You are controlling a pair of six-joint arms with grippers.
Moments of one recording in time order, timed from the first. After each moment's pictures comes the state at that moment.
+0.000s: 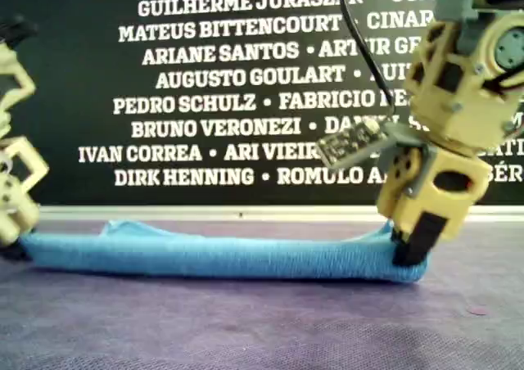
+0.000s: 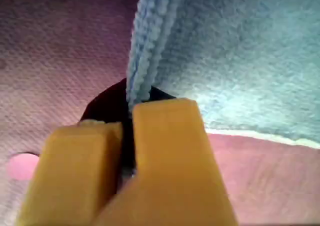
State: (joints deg) left arm -18.4 98.6 129.6 12.9 2.6 1.3; right arm 13.1 86.7 107.6 49.2 -10.7 -0.4
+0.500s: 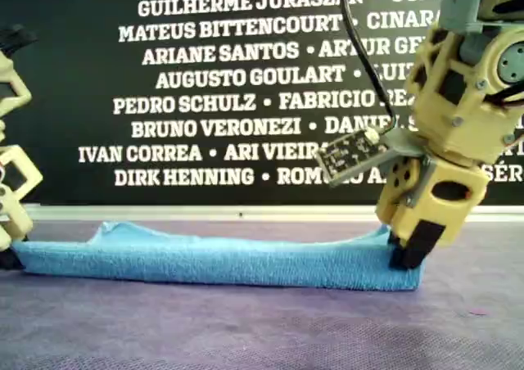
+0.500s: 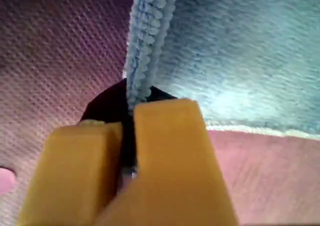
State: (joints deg) left arm -18.4 98.6 130.4 12.9 2.6 1.3; right arm 13.2 87.1 110.7 41.5 -10.6 -0.4
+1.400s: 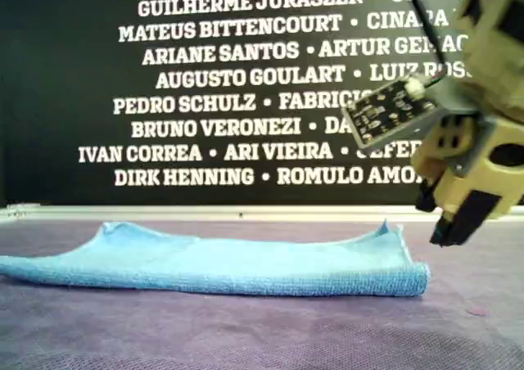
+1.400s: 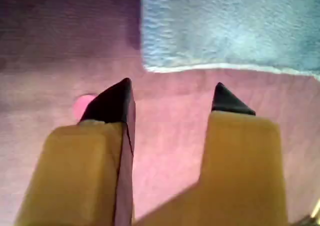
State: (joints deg) left arm -18.4 154.2 164.4 12.9 1.8 1.8; right arm 10.9 124.8 140.4 41.5 -9.6 -0.9
